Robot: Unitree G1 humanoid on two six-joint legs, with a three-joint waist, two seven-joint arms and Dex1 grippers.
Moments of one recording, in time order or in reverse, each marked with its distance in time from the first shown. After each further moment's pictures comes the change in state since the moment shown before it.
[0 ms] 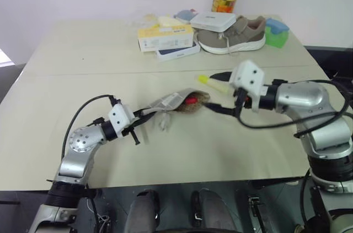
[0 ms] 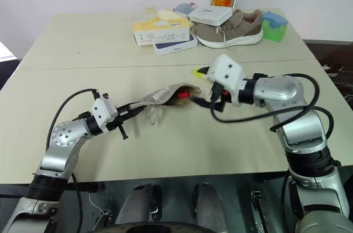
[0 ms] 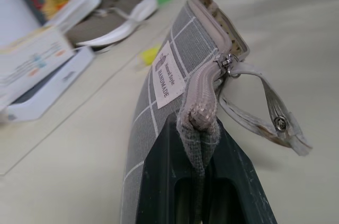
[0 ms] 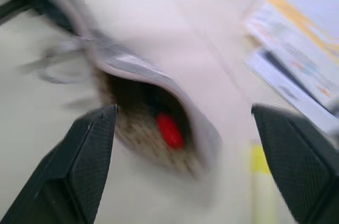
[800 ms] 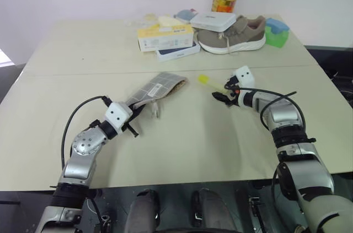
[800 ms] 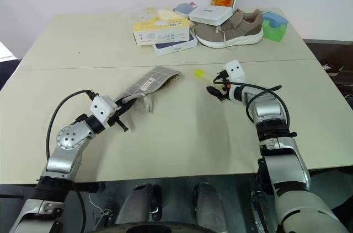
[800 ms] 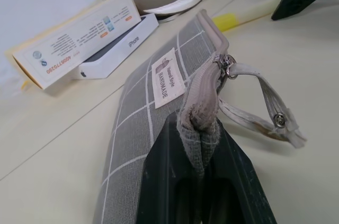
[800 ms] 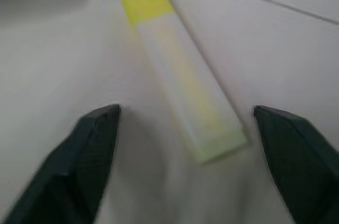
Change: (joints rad) left arm -0.009 -0.053 0.005 0.064 0.106 -0.001 0.225; right arm -0.218 0.204 0.046 0.947 -0.118 -0.267 -0.242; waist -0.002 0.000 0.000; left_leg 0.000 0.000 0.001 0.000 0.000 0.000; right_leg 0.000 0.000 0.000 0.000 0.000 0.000
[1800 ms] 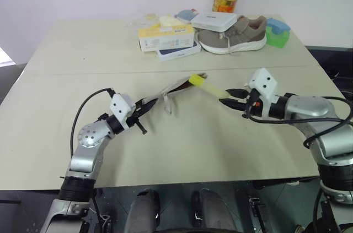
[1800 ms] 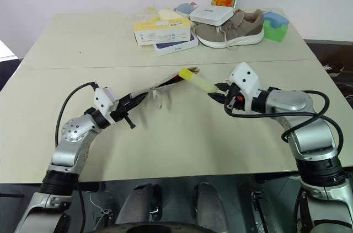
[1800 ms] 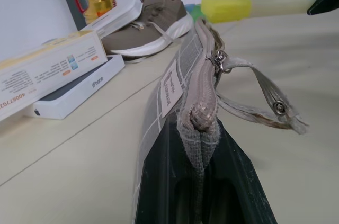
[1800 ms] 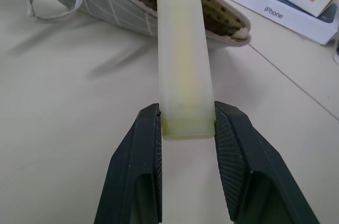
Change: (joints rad) left arm -0.063 -0.051 -0.012 -0.041 -0.156 0.085 -0.134; right arm 0.364 -0.292 -0.049 -0.927 0.198 0.224 0.196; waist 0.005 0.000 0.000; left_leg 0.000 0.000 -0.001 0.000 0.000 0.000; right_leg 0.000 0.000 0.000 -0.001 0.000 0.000
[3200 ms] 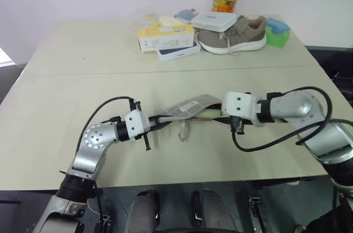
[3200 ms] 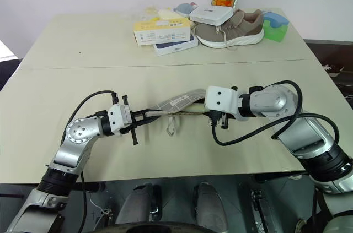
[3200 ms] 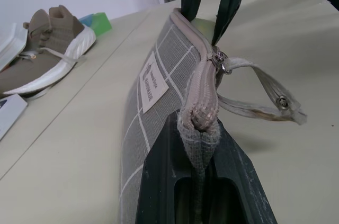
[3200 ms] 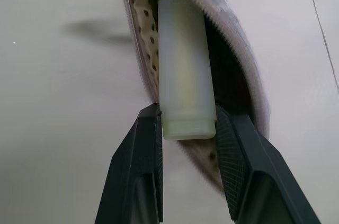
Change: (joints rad) left arm -0.013 0.073 -0.127 -0.027 0.056 -0.126 -0.242; right arm -0.128 -0.187 0.322 -0.095 -0.252 -0.103 0.162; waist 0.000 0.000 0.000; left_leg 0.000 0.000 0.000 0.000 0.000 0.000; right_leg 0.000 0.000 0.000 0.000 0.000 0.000
